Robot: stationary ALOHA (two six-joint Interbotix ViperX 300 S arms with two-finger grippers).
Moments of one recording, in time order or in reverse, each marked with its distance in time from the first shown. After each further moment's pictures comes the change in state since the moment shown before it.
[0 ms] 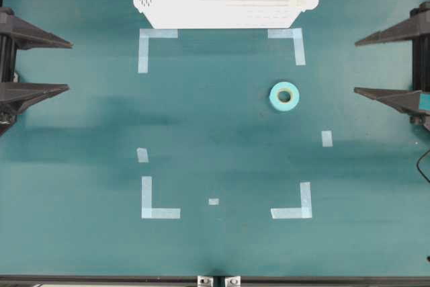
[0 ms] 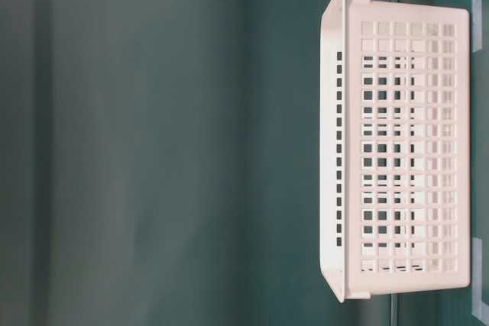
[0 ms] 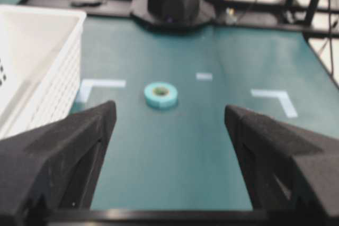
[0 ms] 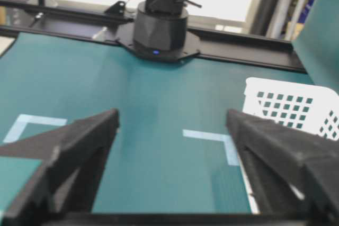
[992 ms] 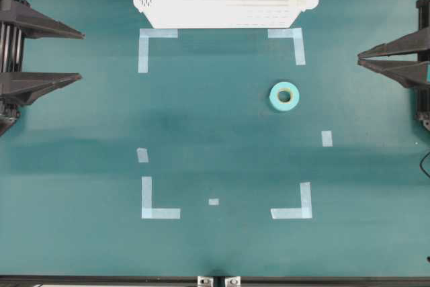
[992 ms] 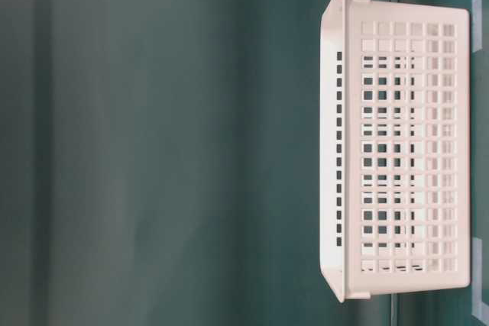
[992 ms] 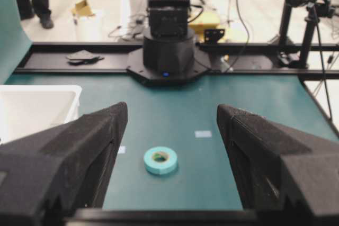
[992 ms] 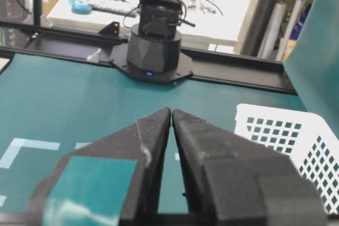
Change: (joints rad) left arm -0.011 0.161 -0.215 0.034 -0.037 0.026; right arm -0.003 -0.015 -0.074 -0.002 0.046 -0.015
